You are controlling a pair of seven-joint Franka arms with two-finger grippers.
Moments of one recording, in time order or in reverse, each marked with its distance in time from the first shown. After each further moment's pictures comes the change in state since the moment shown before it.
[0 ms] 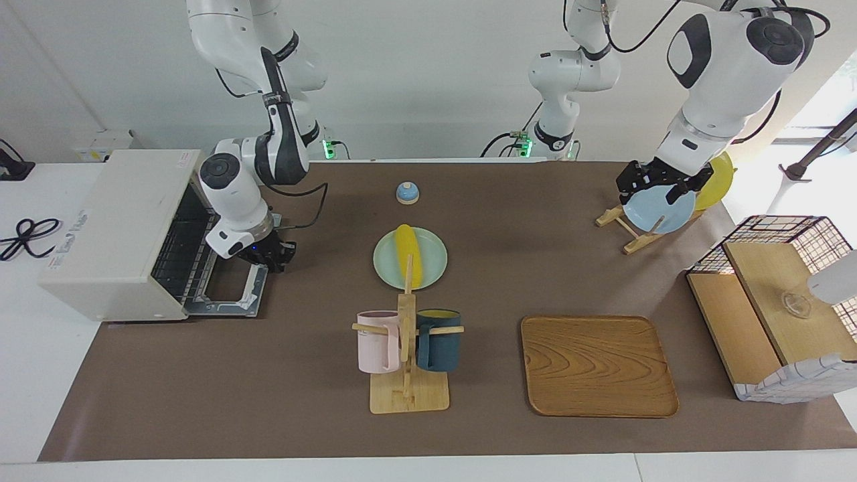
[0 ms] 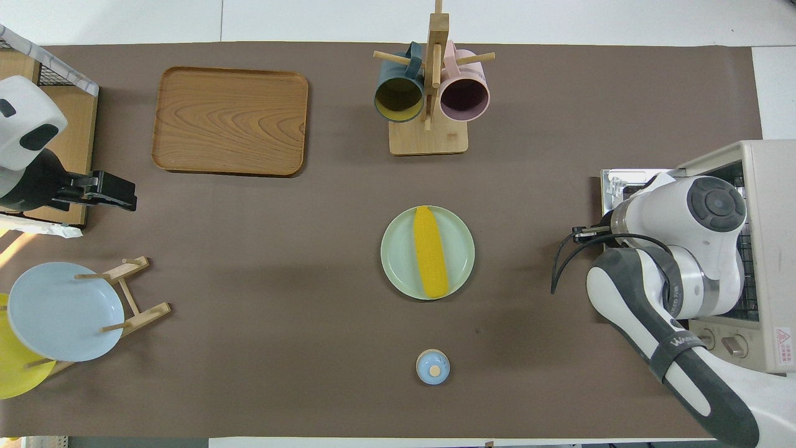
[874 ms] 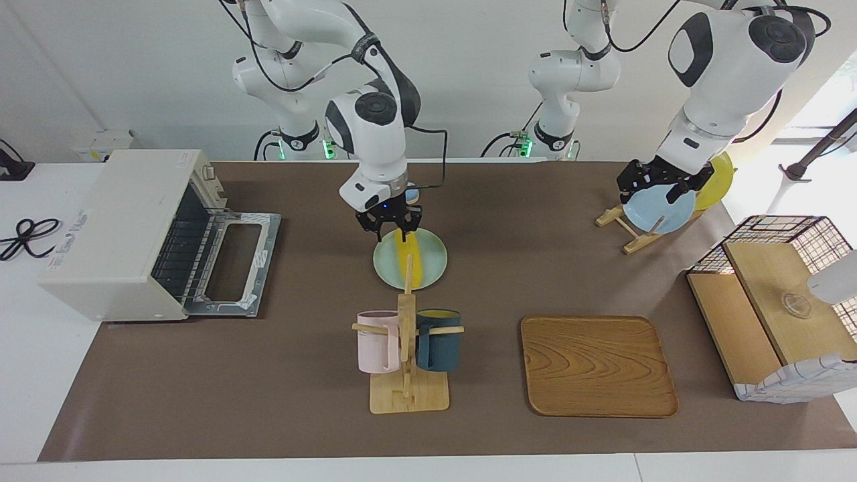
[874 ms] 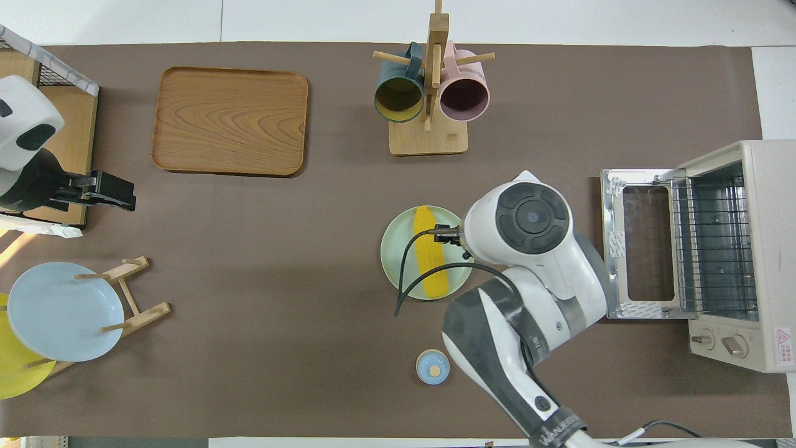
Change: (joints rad) left arm 0.001 -0.002 0.004 0.000 -0.006 0.000 0.000; right arm 0.525 0.042 -0.003 0.331 -0.002 -0.206 0.619
